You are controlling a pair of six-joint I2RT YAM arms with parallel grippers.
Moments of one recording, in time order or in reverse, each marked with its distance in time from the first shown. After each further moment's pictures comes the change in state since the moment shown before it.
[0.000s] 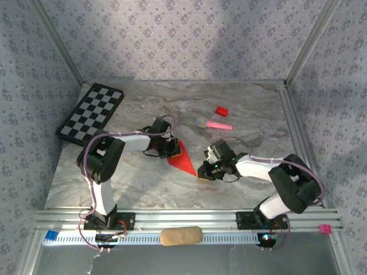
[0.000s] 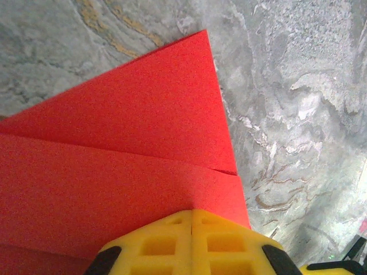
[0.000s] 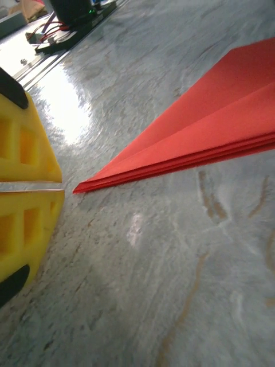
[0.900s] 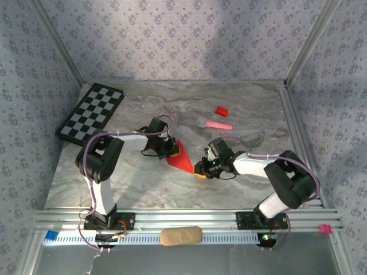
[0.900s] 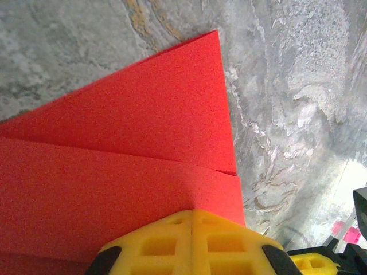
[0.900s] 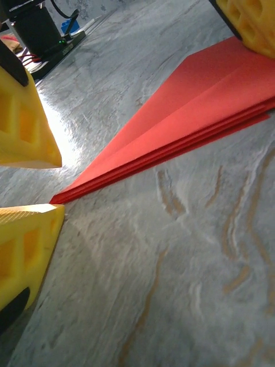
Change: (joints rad) left arm 0.033 0.000 -0.029 0.041 0.056 -0.061; right arm 0.006 0.067 0.034 0.064 0.003 0.159
